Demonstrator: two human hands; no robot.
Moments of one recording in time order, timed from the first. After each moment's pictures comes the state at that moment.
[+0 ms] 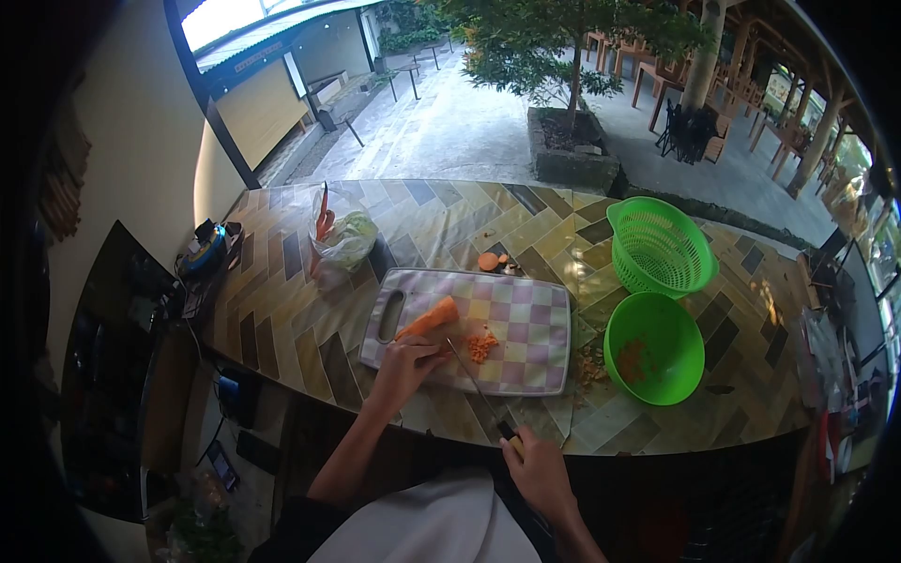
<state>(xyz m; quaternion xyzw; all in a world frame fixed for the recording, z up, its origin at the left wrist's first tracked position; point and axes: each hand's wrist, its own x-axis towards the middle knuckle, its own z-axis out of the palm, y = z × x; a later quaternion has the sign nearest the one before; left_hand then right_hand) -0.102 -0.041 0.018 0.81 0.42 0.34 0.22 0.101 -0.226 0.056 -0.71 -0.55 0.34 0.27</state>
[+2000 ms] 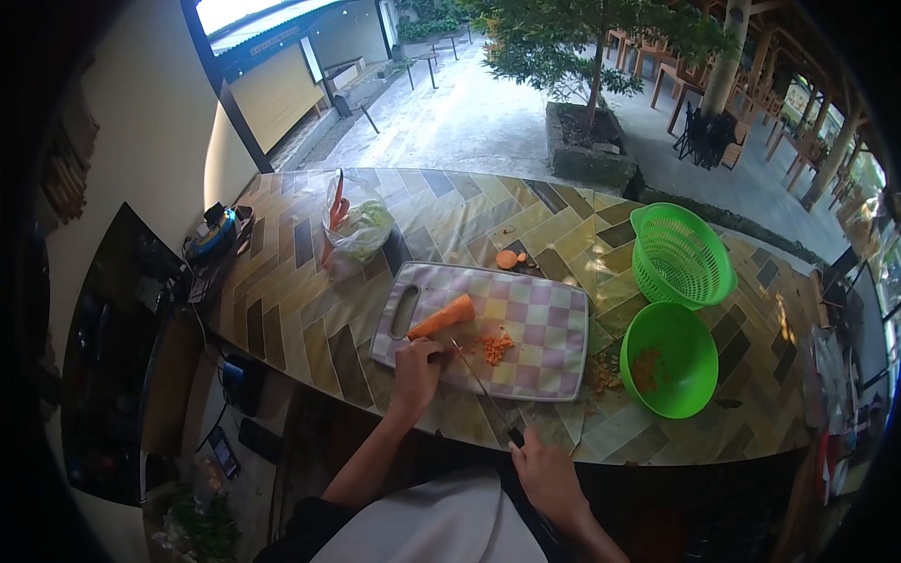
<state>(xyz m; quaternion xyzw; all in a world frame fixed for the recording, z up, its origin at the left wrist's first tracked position) -0.090 -0.045 -0.004 0.71 0.55 0.38 0.23 0.105 -0.217 0.061 -0.69 -0.64 0.31 0.16</state>
